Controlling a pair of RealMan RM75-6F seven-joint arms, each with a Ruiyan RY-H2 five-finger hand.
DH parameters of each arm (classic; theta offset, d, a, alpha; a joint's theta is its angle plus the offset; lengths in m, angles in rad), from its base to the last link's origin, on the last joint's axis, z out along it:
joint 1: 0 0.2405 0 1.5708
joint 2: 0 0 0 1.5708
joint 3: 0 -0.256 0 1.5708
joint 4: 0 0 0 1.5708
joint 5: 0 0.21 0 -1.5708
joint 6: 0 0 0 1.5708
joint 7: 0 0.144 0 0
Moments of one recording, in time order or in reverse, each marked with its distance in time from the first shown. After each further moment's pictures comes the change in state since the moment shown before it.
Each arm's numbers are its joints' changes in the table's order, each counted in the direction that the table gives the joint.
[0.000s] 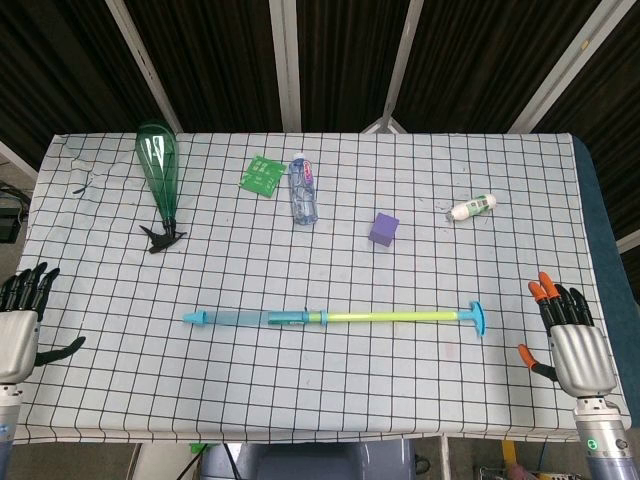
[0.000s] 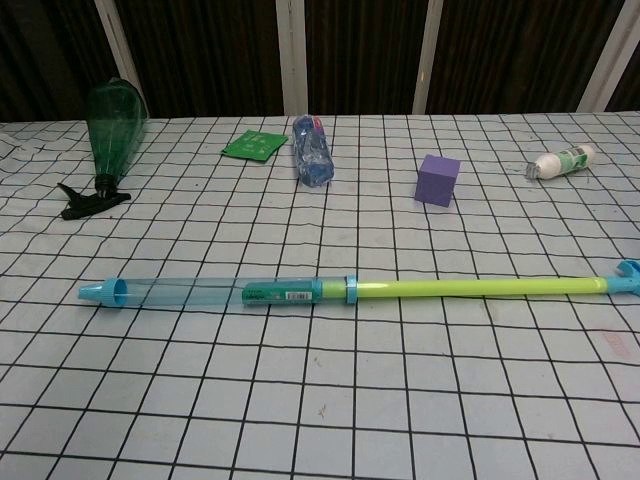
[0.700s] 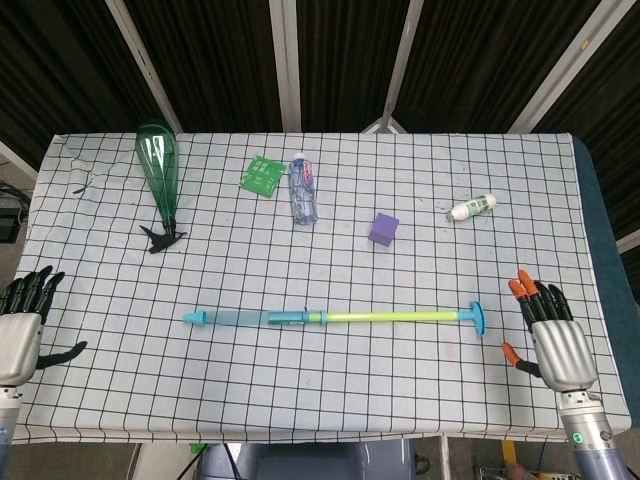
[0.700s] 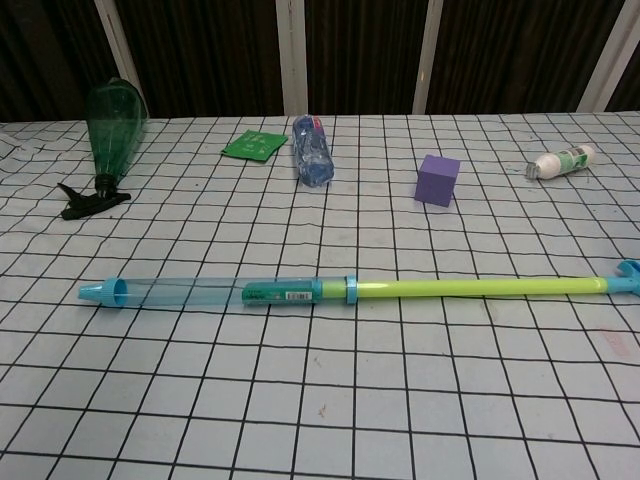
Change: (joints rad) left arm 0.004 -0.025 -0.008 -0.025 0.018 -0.029 0.011; right arm 0.041 0.018 -0.011 -0.034 -0.006 -0.062 -0.040
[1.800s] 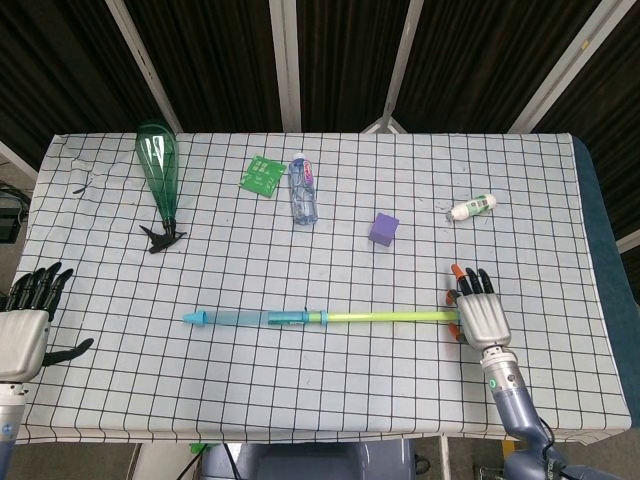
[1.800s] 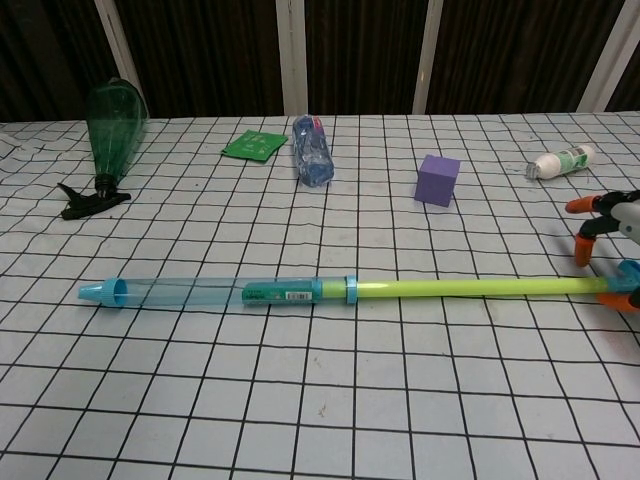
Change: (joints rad) left arm -0.009 0.011 0.011 0.016 0.032 -0.009 -0.015; right arm 0.210 0.343 -0.078 0.265 0.257 -0.270 -0.308
